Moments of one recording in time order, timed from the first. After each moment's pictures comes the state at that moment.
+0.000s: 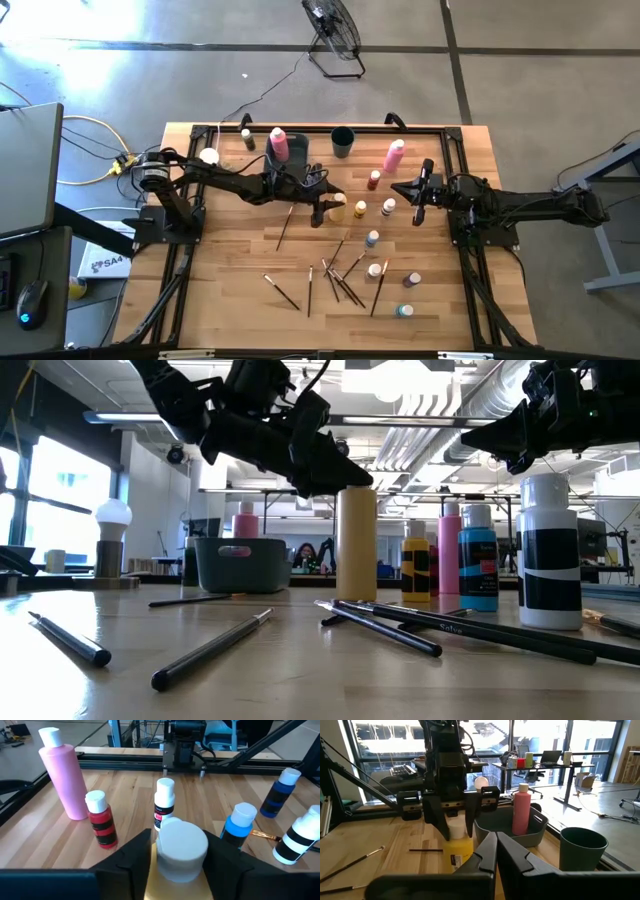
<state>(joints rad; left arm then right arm) 0.13 1.72 0.91 0.57 0.10 0.02 -0.11 0.49 0.15 0.35 0.14 0.03</state>
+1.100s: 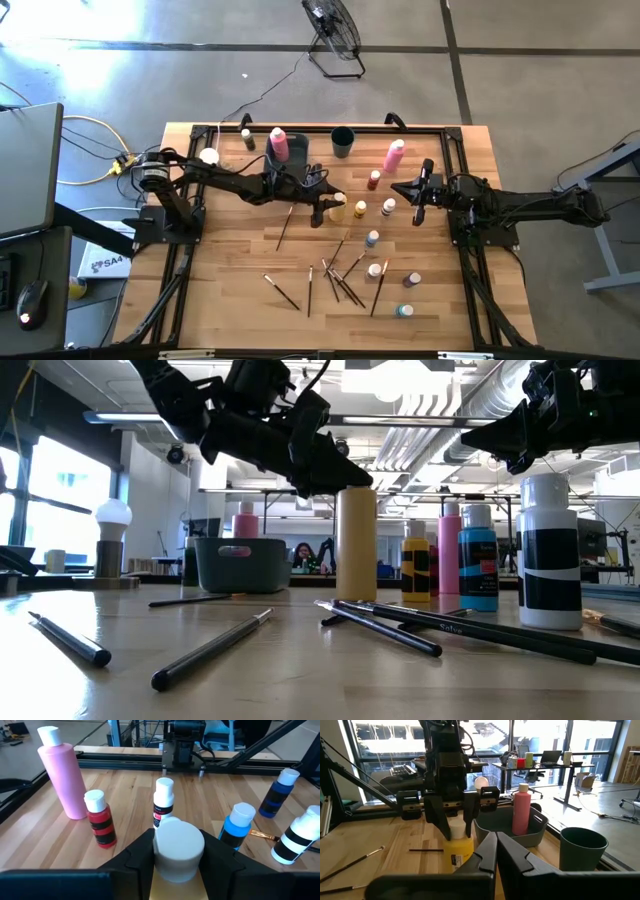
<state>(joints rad) 0.13 1.72 0.91 0.57 0.10 0.01 -0.11 0.49 0.15 0.35 0.14 0.03</state>
